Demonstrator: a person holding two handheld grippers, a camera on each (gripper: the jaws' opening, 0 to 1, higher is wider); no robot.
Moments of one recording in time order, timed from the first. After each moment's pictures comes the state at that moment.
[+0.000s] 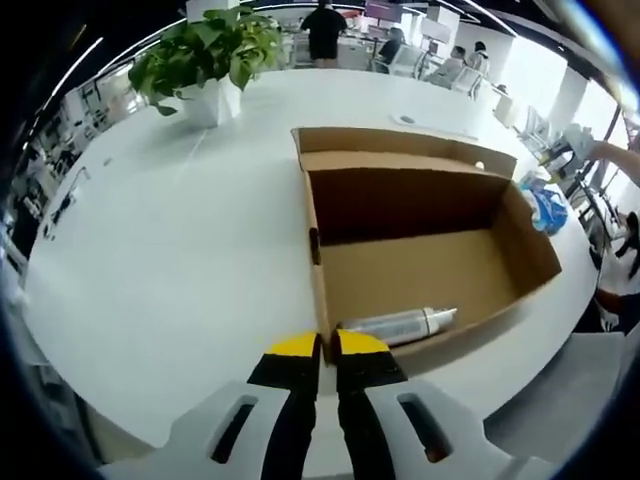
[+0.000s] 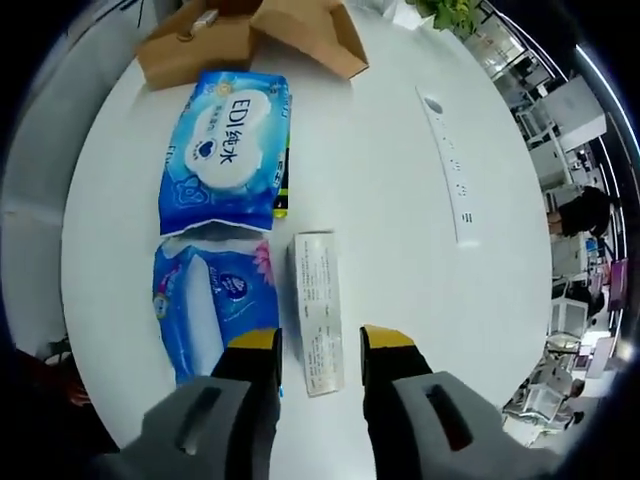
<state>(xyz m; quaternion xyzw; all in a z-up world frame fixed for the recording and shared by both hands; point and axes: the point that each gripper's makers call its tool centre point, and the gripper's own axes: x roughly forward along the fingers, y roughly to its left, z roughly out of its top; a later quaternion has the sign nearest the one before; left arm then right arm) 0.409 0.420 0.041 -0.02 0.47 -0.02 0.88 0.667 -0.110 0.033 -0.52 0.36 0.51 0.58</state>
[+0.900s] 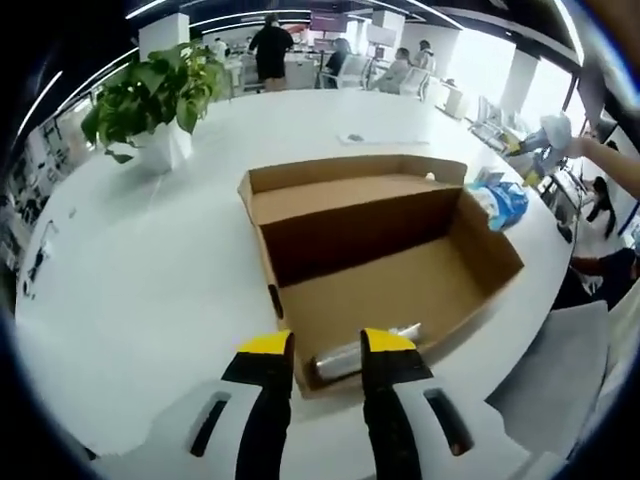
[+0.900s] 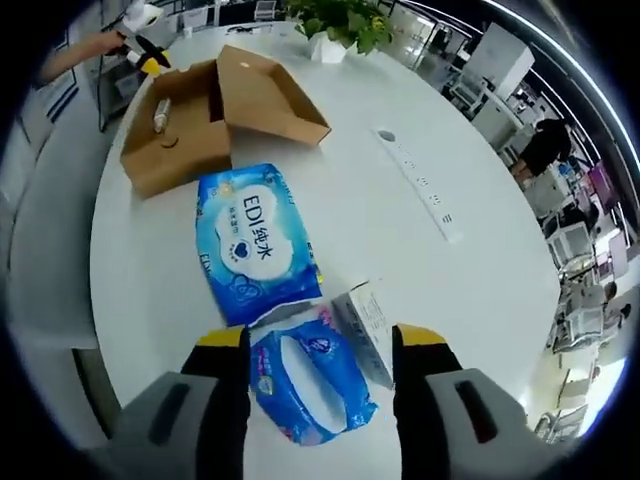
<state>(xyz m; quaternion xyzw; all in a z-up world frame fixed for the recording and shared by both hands) 0.430 0.397 0.071 0.01 0.44 -0.13 0.89 0.602 -0.067 0.074 -0.35 0.37 0.46 0.73</state>
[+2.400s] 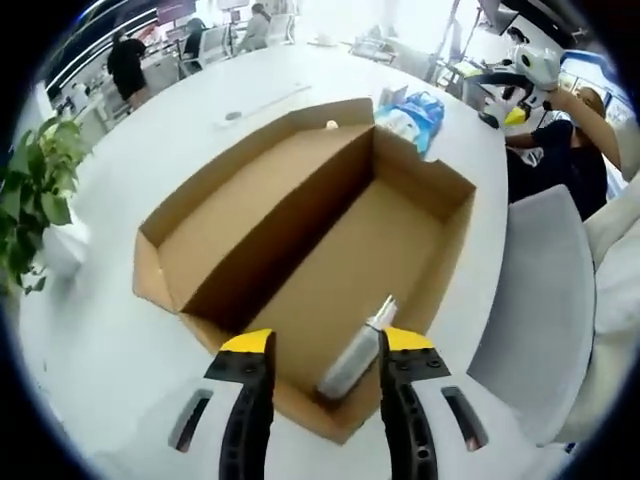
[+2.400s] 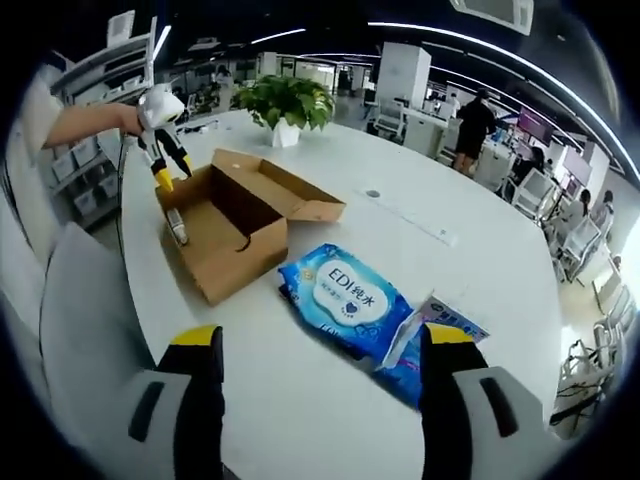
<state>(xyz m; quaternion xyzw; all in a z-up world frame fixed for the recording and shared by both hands) 0.455 0.358 0.061 0.17 0.50 -0.36 0.77 0.480 -0.015 0.116 -0.18 0.30 0.39 0.85</state>
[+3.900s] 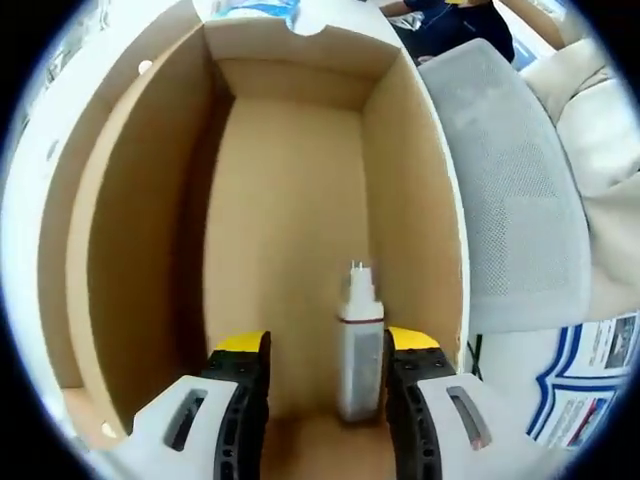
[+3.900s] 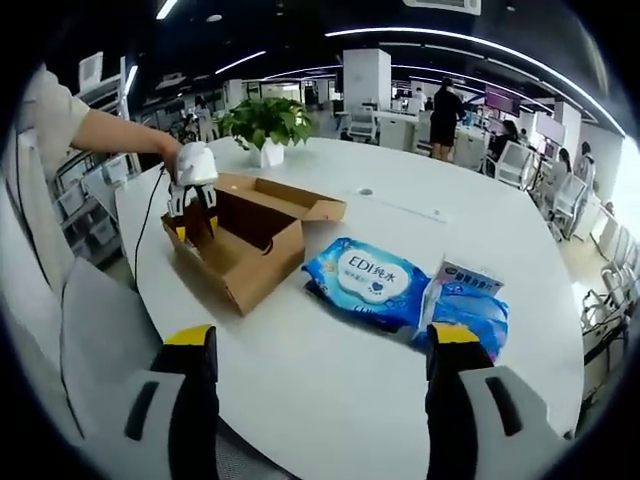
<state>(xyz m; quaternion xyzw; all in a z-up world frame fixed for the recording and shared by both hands) 0.435 0.326 -0.014 0.33 0.55 -0.57 0.51 0.436 -0.012 0.111 -0.09 0.30 0.35 0.89</state>
